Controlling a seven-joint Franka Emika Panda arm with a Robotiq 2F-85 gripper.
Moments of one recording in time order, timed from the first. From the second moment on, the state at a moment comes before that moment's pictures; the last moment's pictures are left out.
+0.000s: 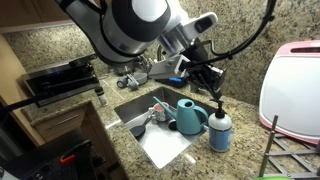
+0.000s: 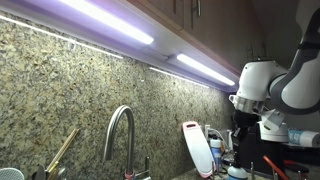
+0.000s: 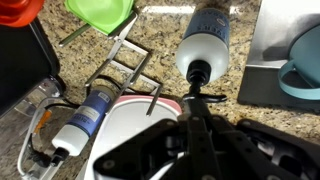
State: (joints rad) arm 0.40 0.25 -0.77 -2.44 -0.48 3.09 0.24
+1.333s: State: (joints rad) arm 0.28 0.25 -0.66 -2.44 -0.42 3.09 0.24
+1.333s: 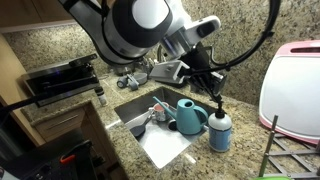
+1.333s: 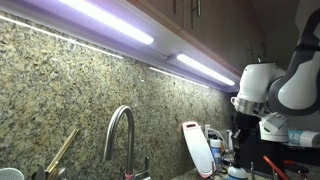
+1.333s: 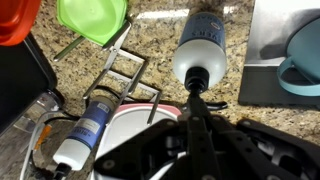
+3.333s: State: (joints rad) arm 0.13 0.28 -0.51 -2.37 -0.40 3.04 0.24
